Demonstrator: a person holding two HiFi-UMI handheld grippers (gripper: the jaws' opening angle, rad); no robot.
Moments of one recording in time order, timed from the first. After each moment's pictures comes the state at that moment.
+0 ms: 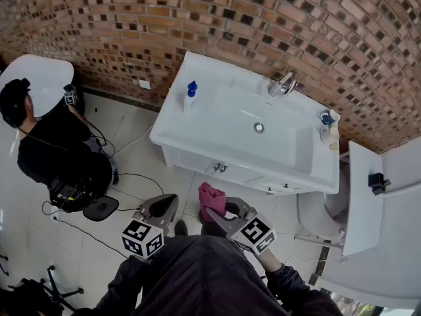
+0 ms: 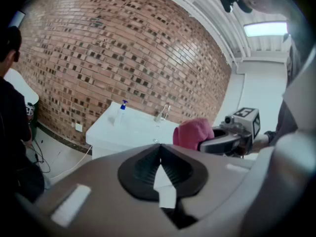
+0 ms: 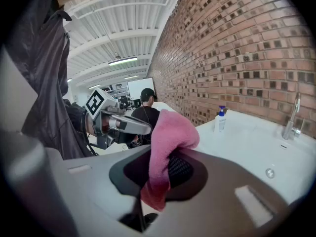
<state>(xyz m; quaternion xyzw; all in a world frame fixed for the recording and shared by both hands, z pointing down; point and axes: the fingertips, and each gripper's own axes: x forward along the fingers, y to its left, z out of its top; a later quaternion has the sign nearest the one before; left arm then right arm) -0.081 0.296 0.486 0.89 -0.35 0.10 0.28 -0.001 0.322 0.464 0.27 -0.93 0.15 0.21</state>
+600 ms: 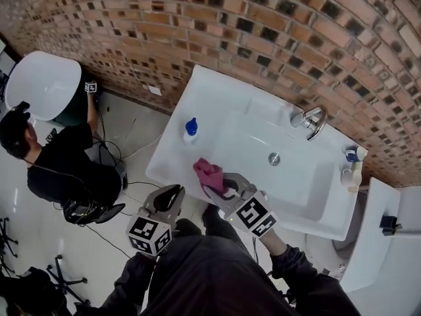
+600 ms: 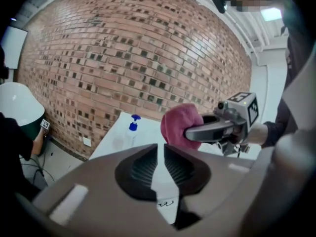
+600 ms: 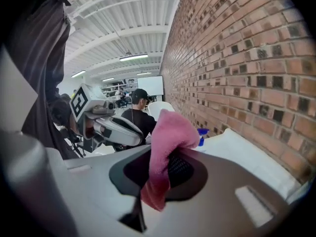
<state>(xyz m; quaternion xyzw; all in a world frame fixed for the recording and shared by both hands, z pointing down) -0.026 0.086 0.488 0.86 -0.43 0.12 0.25 0.031 0.068 0.459 0.20 -0.95 0.08 0.24</state>
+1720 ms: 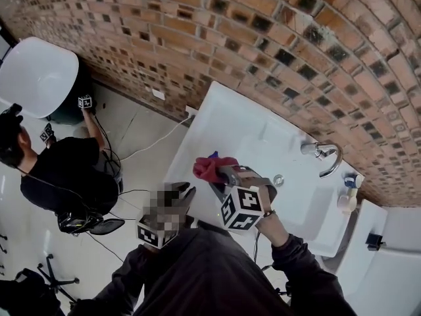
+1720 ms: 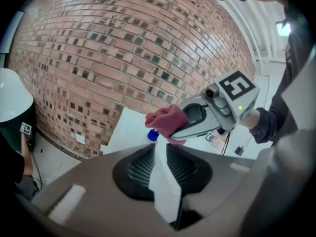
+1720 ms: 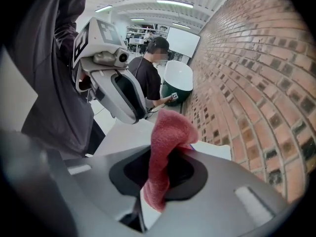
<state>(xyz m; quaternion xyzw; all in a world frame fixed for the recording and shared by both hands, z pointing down) -0.061 -0.016 0.518 0.87 -0.38 0.13 0.30 -0.025 -0.043 0.515 0.08 -0.84 -0.10 0.52</state>
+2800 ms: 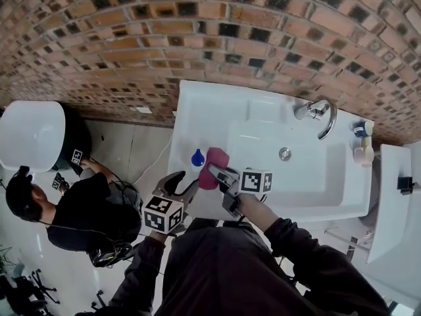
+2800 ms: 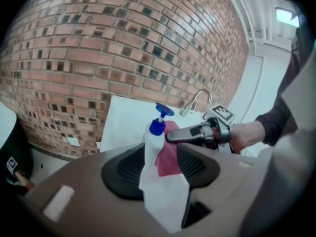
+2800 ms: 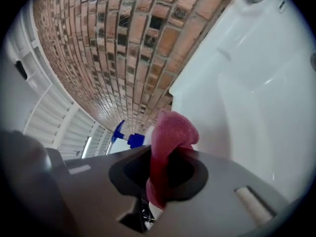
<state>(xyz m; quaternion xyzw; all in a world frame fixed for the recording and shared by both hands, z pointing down) -0.043 -0.053 0.562 0.88 -0.30 0.24 0.29 0.026 -0.082 0.594 0.36 -0.72 0.59 -0.09</state>
